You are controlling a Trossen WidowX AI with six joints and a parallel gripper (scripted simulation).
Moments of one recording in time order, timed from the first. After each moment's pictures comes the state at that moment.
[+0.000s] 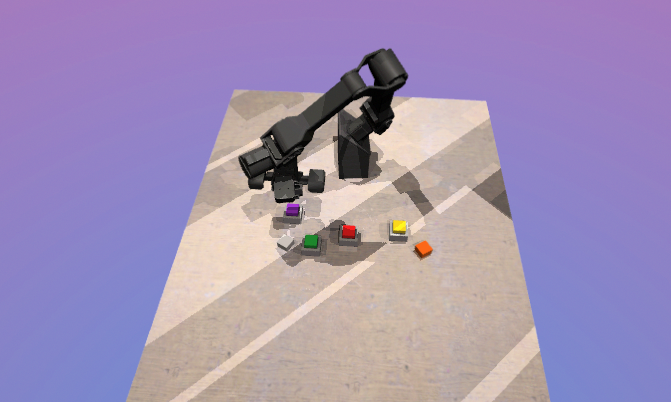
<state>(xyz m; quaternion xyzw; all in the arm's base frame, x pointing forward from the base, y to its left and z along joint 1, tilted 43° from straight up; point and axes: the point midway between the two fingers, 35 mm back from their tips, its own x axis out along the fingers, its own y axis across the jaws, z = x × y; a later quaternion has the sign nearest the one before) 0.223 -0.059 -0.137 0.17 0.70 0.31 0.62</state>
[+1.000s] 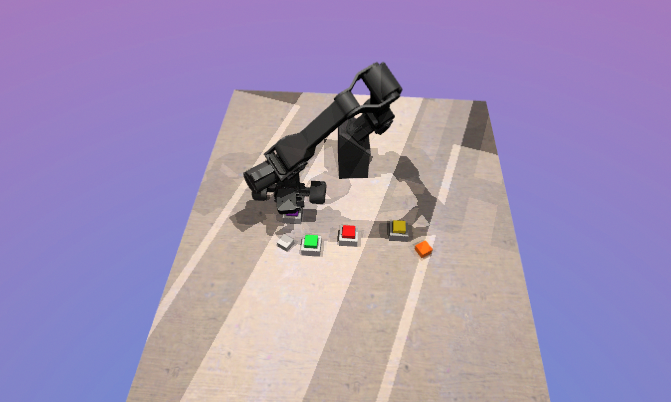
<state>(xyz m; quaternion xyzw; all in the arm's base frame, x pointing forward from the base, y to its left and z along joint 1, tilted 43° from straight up) 0.210 -0.027 -0.172 0.17 0.70 0.32 0.61</state>
